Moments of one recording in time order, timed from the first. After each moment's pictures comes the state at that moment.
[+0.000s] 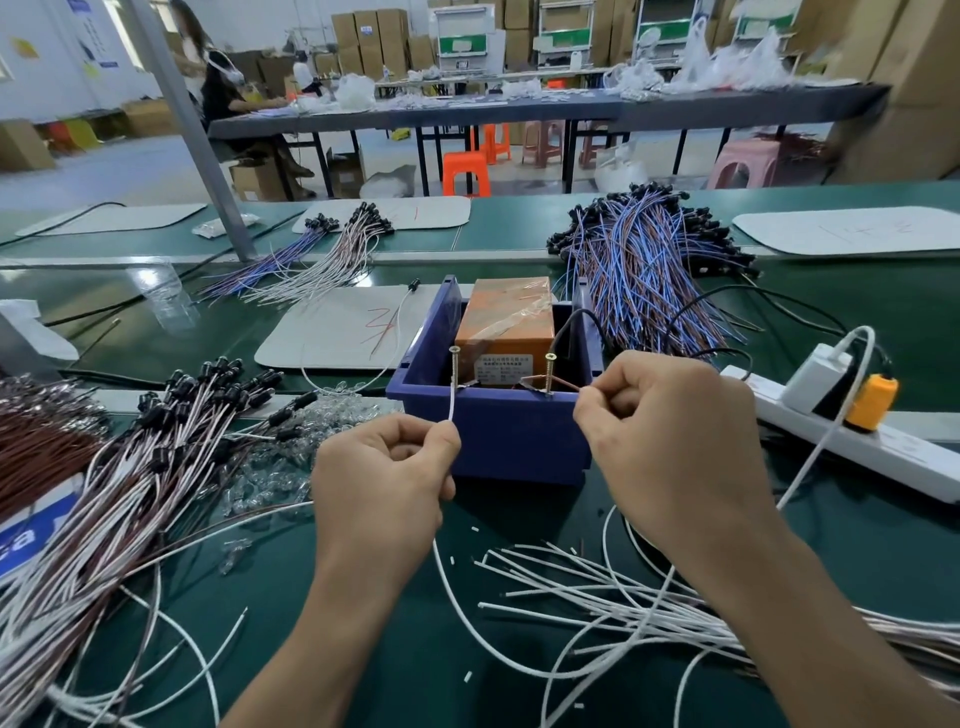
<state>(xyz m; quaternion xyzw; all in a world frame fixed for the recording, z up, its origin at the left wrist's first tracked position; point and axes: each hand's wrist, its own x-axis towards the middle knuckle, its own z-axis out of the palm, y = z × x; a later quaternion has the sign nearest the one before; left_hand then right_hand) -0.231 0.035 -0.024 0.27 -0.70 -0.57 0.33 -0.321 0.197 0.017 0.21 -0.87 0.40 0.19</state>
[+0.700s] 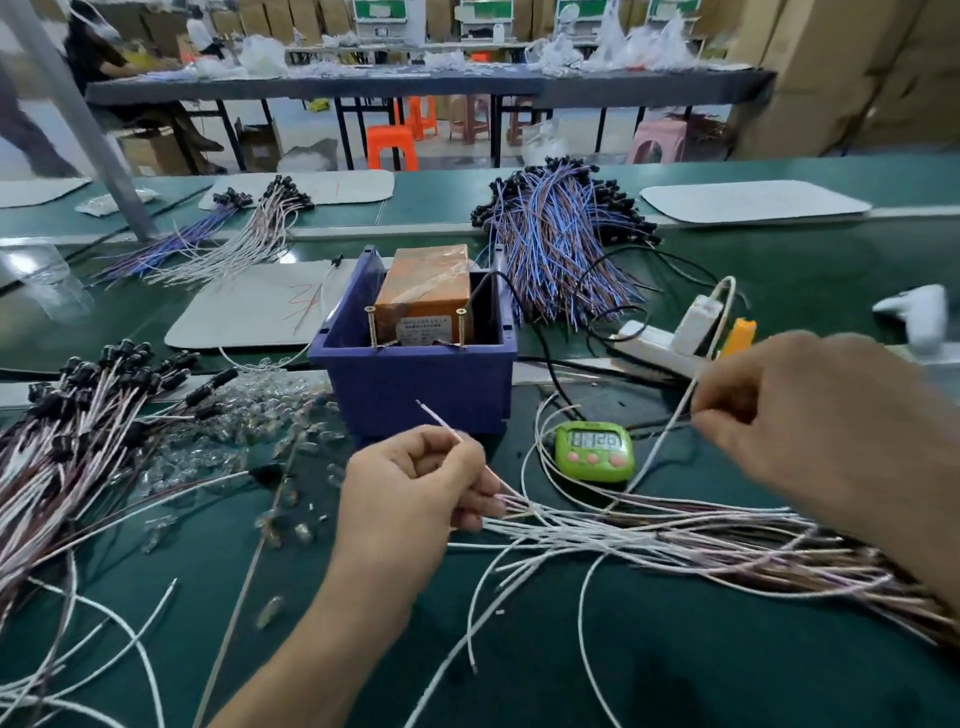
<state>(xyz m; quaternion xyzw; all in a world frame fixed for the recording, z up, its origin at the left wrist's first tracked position) -0.214 0.096 -0.037 0.19 -0.65 -0.71 0.17 -0.306 0.328 0.051 0.18 -0.97 0.06 0.13</state>
